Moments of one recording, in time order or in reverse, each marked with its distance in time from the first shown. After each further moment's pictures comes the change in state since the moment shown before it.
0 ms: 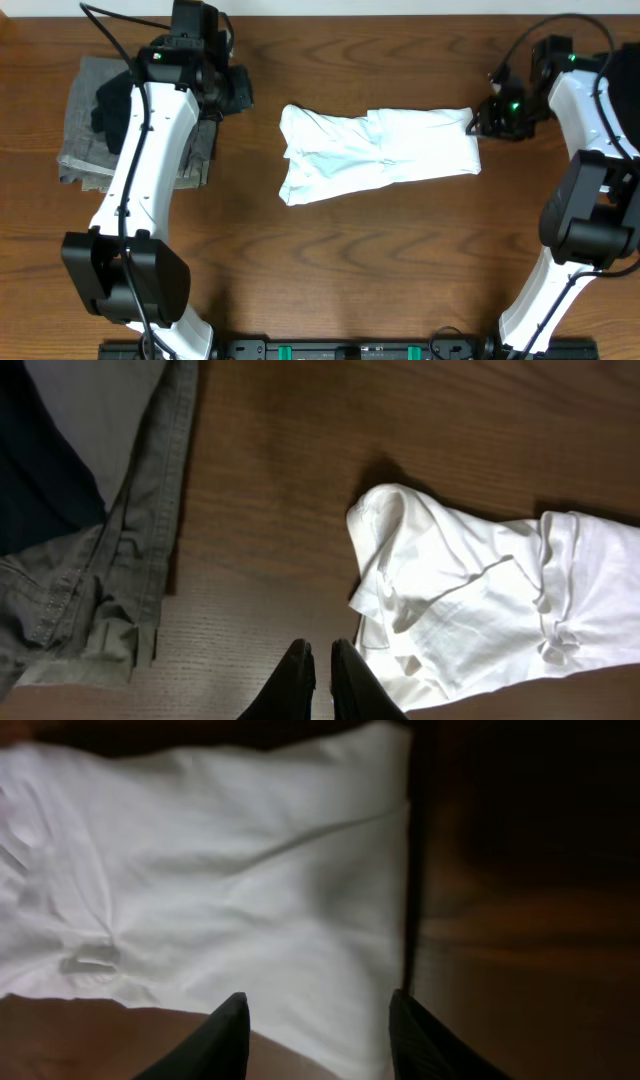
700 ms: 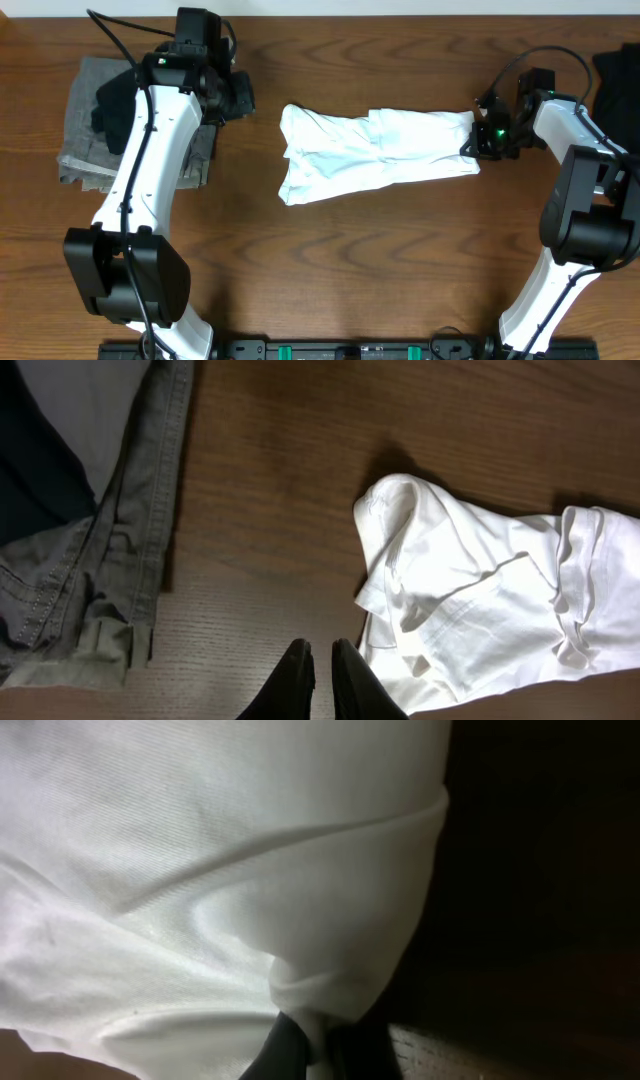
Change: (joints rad) left arm 0.000 0.000 -0.043 0.032 0.000 0.000; right arm -0.007 -0.002 -0.228 0.241 -0.029 -0.021
